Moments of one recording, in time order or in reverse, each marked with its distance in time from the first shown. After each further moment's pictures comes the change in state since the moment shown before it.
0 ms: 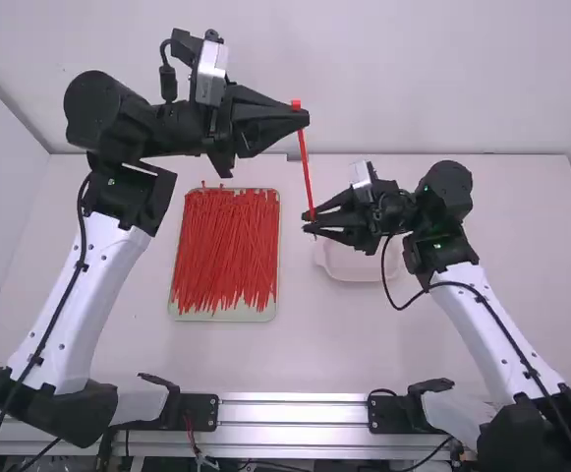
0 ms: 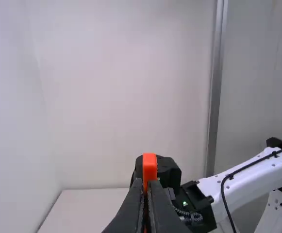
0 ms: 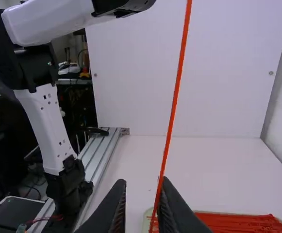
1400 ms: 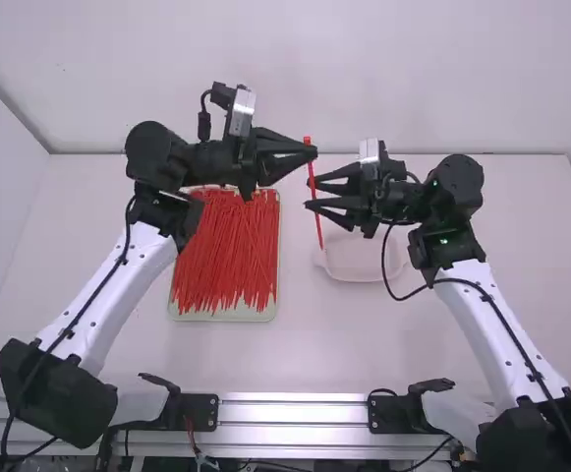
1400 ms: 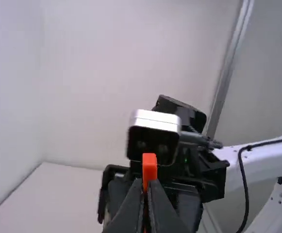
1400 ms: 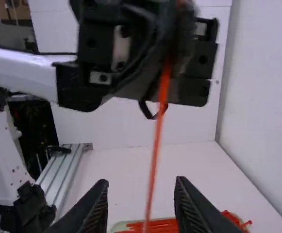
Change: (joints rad) left arm -0.009 -0.002 -0.348 0.270 -0.048 -0.149; right arm -0.022 0.000 0.051 0.000 0.158 0.042
